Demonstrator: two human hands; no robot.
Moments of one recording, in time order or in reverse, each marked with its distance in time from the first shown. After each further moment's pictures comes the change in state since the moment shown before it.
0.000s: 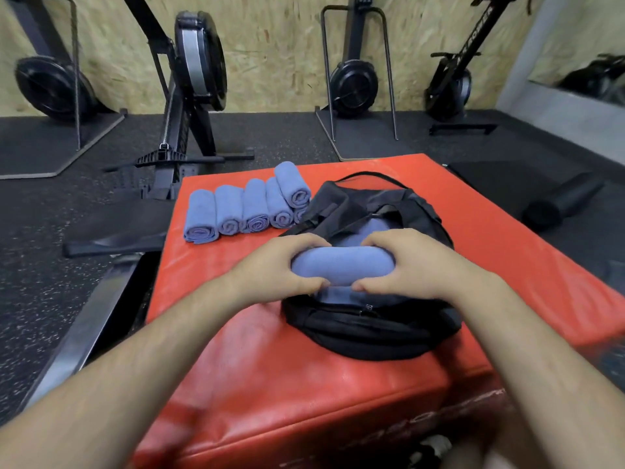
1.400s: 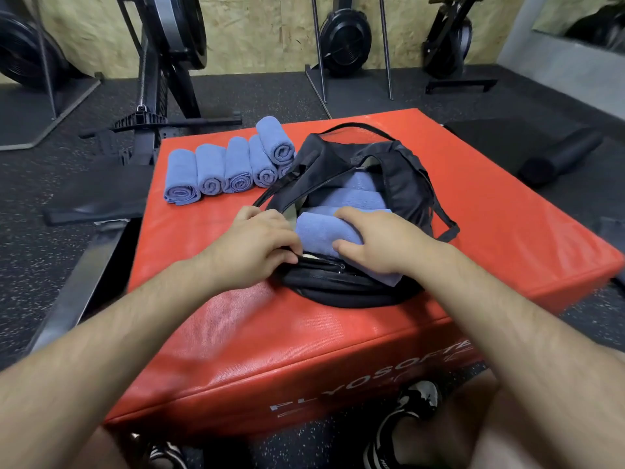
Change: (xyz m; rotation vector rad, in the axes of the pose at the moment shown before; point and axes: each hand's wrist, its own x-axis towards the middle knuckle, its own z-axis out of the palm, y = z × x) left_hand -0.030 -0.011 0.024 0.504 -0.031 0.237; right_hand -0.015 -0.002 0.053 -0.071 -0.054 0.072
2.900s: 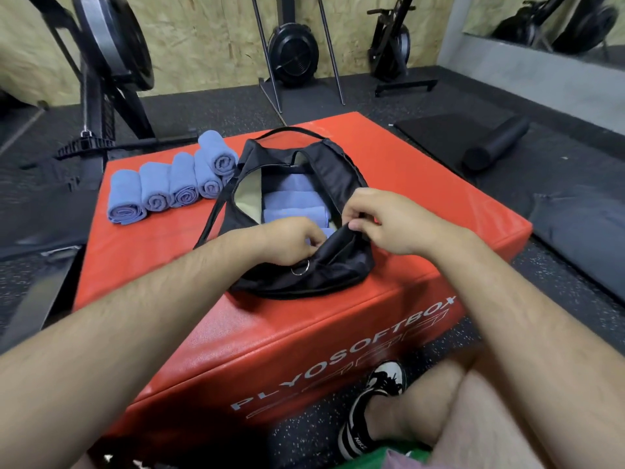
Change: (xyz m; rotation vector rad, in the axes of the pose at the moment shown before) left_hand 0.109 0.099 0.028 -0.189 -0.439 -0.106; right_hand -0.079 0.080 -0.050 0.167 0.147 -0.115
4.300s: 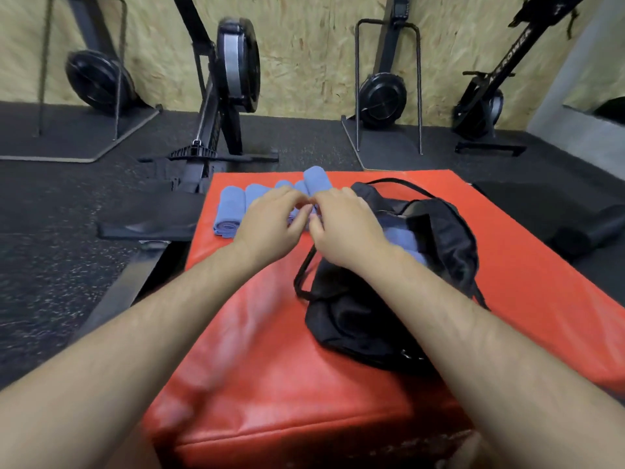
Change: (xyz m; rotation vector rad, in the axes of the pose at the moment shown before) left_hand -0.088 -0.153 -0.066 -0.002 0.924 -0.216; right_hand 0.193 -0.161 0.068 -0.257 0.208 -0.031
